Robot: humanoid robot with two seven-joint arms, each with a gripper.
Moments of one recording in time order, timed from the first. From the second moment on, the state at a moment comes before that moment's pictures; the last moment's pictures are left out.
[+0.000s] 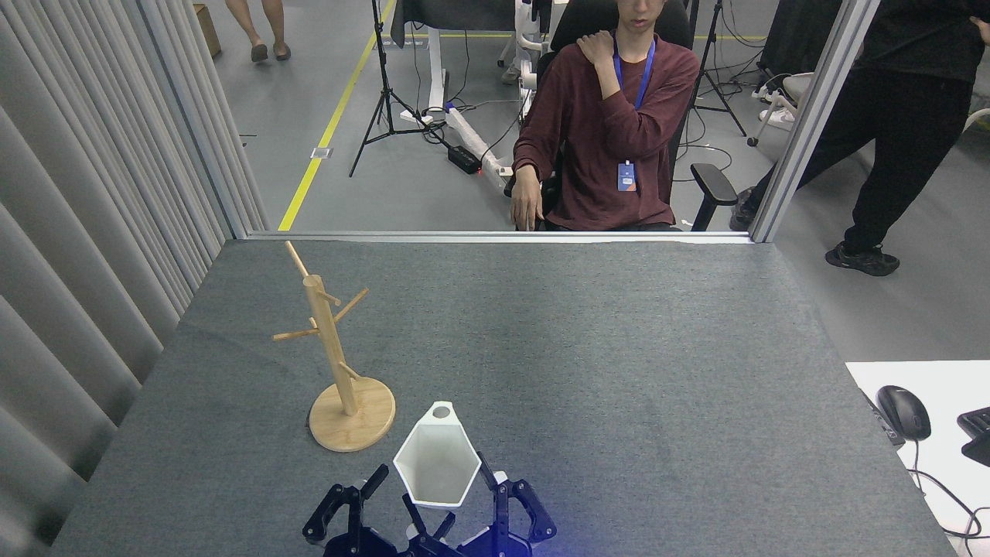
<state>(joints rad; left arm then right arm) 0.22 -0.01 -0.11 -1.71 -1.70 -0.47 0.24 0.17 0.20 0.52 -1.61 1.82 -0.05 -0.37</state>
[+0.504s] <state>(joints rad) 0.21 -0.03 -0.12 -1.73 -1.70 -0.50 0.25 0.19 0.20 0.53 -1.59 1.82 -0.05 -0.39</state>
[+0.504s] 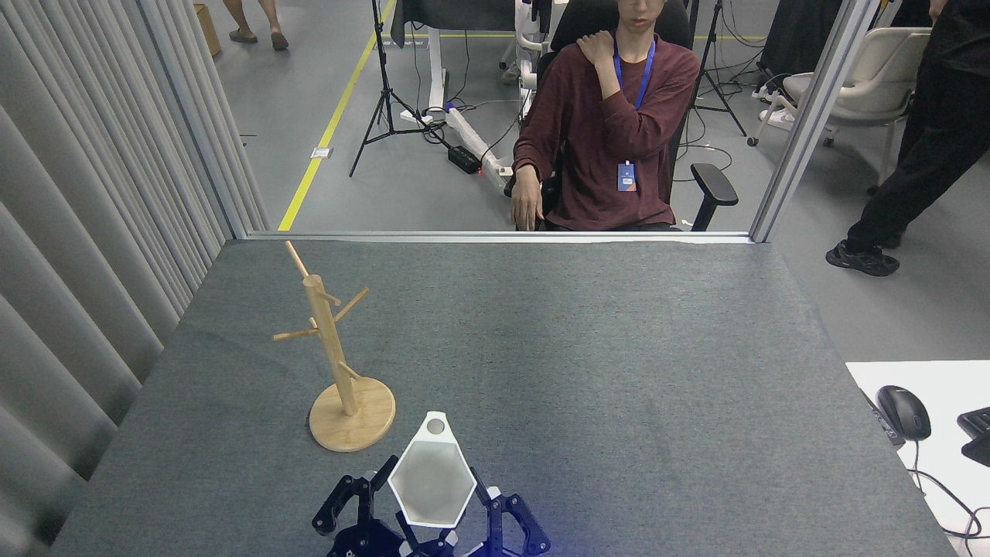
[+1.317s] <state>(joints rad) 0.20 -0.03 -0.15 -1.73 -1.72 -0.50 0.25 0.19 0.20 0.57 -1.58 1.82 0.03 -0.40</state>
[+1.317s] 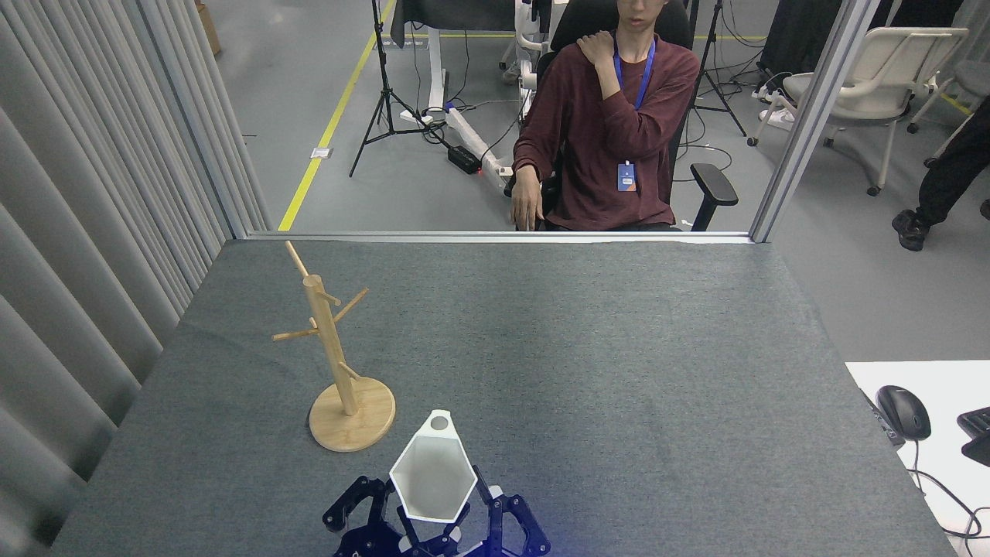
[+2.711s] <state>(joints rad) 0.21 -0.03 -0.14 -1.72 -1.80 -0.49 0.27 0.12 0.22 0.44 -1.71 1.56 0.03 -0.47</state>
